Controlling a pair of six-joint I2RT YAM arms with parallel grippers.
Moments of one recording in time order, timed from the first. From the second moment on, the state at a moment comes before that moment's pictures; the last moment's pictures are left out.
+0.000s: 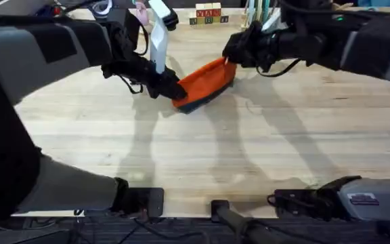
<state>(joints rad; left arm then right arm) -0.08 1.64 1.00 -0.71 0.71 0.87 0.35 1.55 1.04 -0.27 -0.32 0.92</state>
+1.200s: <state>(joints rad) -0.08 1.64 1.00 -0.71 0.71 0.87 0.42 1.52 1.04 -0.27 -0.30 0.88</state>
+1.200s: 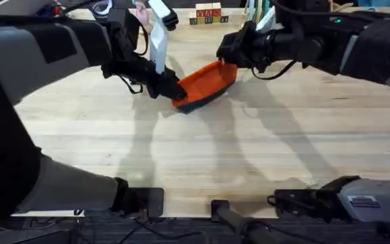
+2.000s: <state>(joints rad) -0.08 1.64 1.00 -0.71 0.71 0.87 0.62 1.52 1.04 -0.24 -0.27 0.88</state>
